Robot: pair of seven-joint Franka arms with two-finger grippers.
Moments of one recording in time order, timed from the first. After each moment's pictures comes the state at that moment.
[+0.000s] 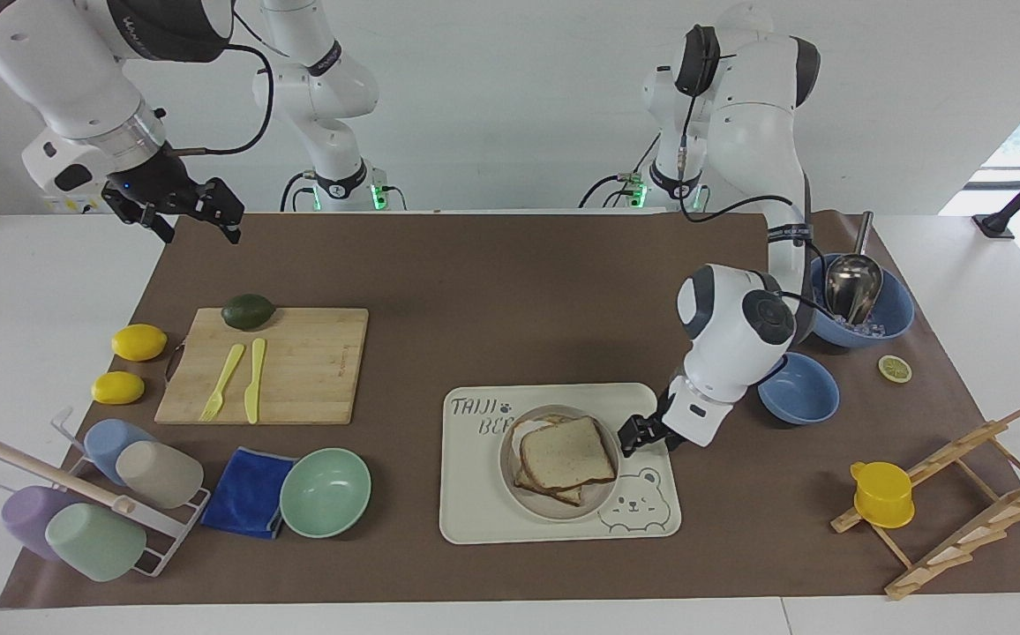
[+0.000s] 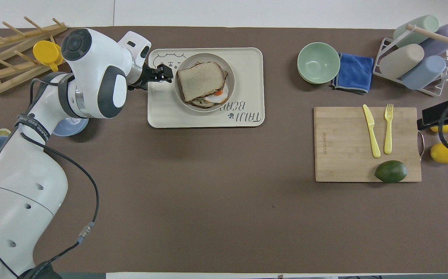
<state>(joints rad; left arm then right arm) -0.26 0.62 -0.04 -1.48 -0.22 2.26 -0.30 0.03 0.01 -0.11 -1.56 0.03 1.47 -0.01</state>
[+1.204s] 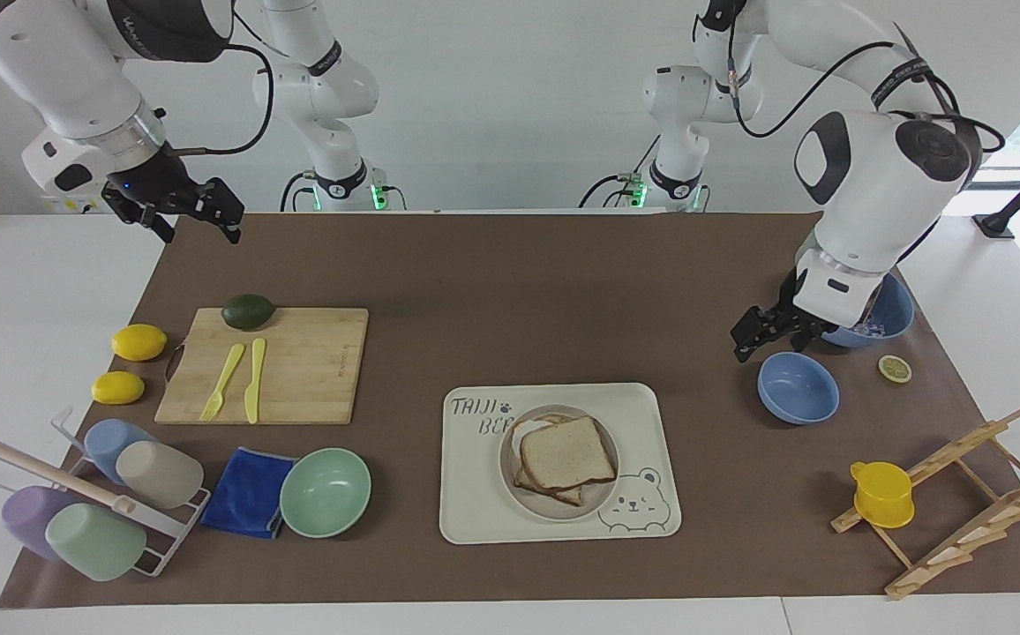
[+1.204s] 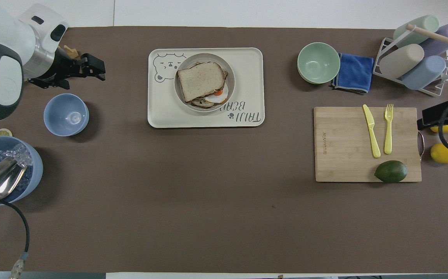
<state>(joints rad) -0.19 0.24 0.04 -1.48 -0.08 1.77 -0.25 0.03 0.01 -0.11 -1.56 0.03 1.47 -0.01</state>
